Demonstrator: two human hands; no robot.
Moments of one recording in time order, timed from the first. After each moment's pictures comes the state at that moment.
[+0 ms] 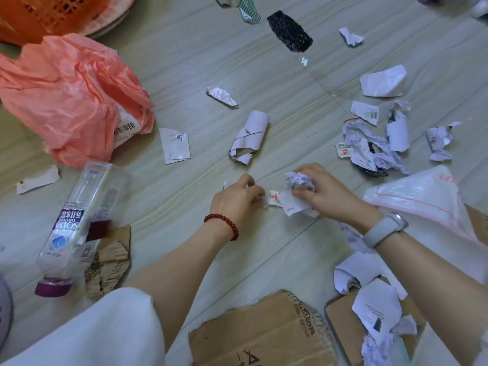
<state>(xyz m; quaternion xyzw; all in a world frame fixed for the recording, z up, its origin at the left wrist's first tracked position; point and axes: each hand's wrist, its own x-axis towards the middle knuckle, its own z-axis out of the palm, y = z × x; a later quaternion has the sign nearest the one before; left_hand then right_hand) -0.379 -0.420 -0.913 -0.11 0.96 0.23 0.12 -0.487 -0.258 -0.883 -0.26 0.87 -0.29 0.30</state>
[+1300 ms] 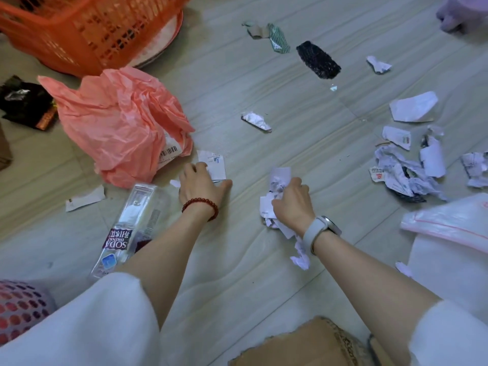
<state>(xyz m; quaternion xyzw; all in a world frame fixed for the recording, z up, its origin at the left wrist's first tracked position) -0.384 -0.542 -0.915 -0.42 0.87 0.25 0.03 -0.450 -0.381 -0.909 -0.07 0.93 -0.24 0.27</state>
